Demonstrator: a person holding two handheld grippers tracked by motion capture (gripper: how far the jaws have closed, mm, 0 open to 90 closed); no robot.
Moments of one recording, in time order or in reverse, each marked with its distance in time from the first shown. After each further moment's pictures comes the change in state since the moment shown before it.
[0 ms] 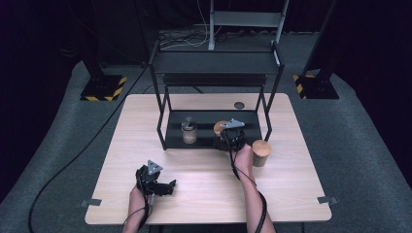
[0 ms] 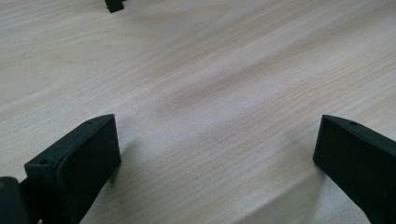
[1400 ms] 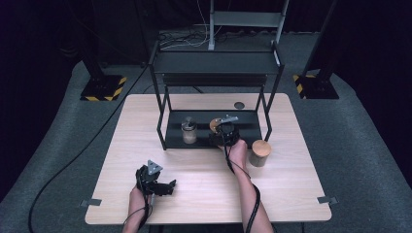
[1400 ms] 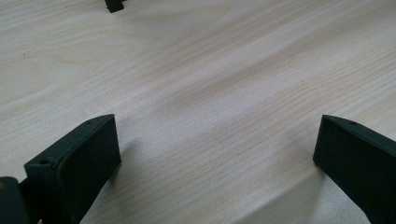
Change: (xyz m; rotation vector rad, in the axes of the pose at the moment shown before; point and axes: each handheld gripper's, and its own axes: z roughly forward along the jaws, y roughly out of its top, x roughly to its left) left arm 0.000 0.000 0.000 0.001 0.000 0.000; right arm -0.001 0.009 0.038 0.041 0.020 0.019
